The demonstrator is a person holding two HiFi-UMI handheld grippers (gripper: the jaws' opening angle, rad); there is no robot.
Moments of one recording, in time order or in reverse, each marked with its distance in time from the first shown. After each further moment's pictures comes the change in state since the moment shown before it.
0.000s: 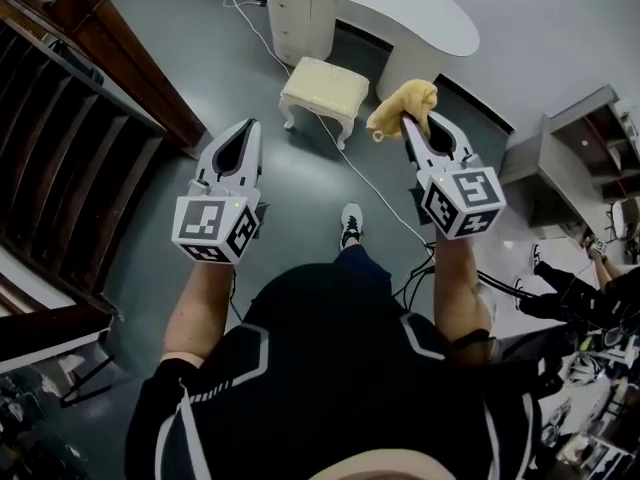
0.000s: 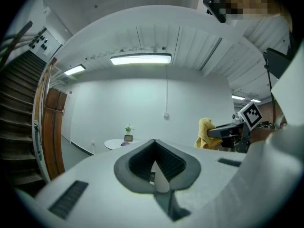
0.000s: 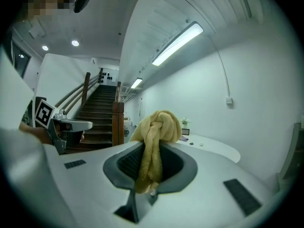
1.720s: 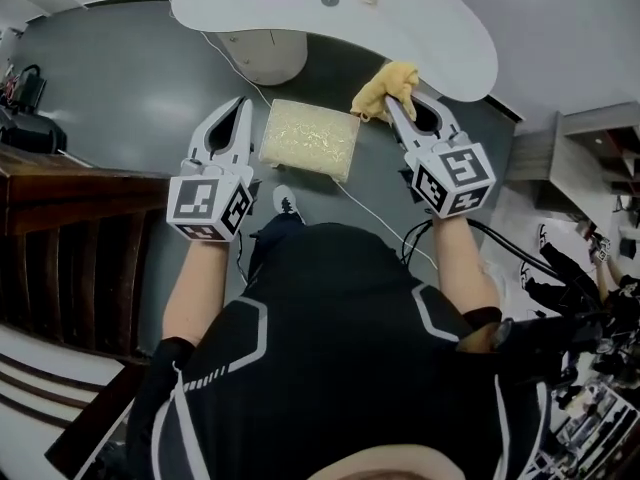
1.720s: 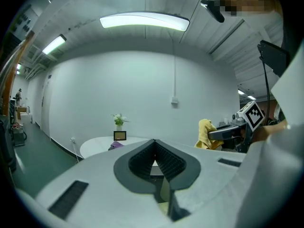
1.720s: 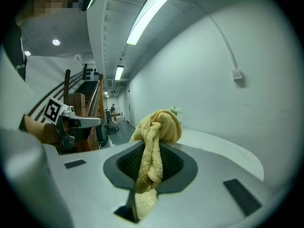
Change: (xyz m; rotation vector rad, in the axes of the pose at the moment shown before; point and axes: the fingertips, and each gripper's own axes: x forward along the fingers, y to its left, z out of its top) left arm 0.472 0.157 -0.021 0.003 0.134 -0.145; right arm 0.369 -0.269 -0.005 0.095 0.105 -0.036
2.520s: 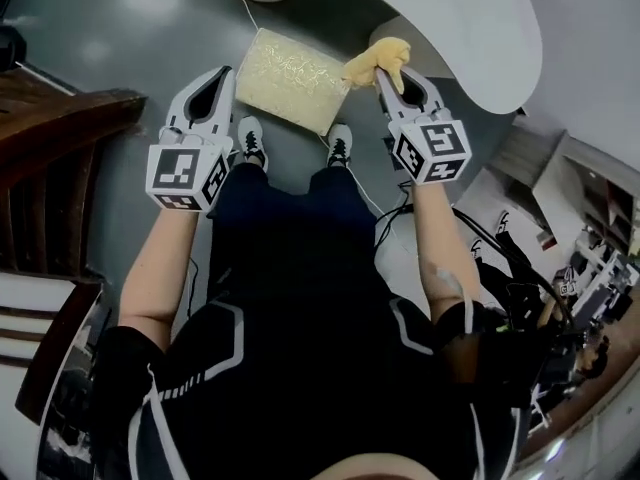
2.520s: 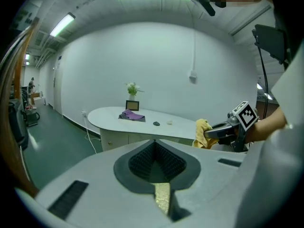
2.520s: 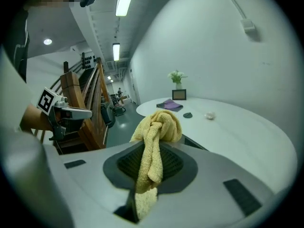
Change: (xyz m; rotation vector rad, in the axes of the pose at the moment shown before) left arm 0.027 0.124 -0.181 -0.140 0.242 0.130; right arm 0.177 0.006 -0.166 0.028 0.284 0.136
